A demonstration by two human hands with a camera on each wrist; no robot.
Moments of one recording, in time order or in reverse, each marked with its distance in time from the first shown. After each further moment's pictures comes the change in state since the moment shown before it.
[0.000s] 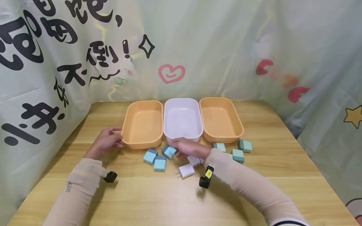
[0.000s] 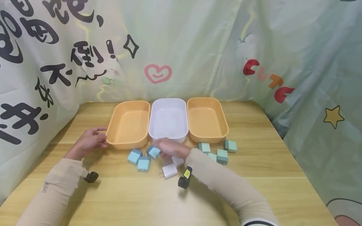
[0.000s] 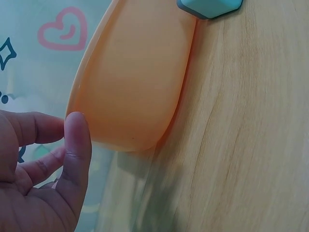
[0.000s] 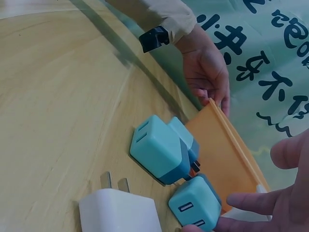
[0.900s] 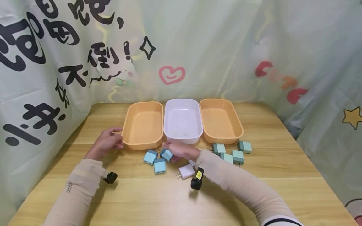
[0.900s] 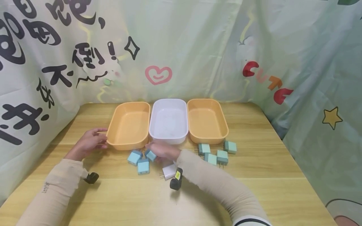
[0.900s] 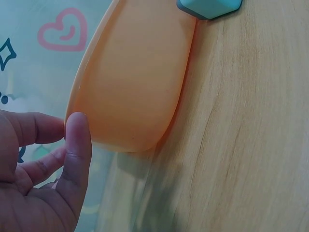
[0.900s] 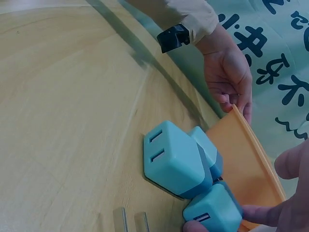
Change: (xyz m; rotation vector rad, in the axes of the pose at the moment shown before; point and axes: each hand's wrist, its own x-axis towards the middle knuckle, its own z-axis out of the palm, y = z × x) left_hand -0.001 0.000 0.001 0.016 0.006 0.013; right_hand 0.019 -0.006 0.025 -0.020 0.039 0.015
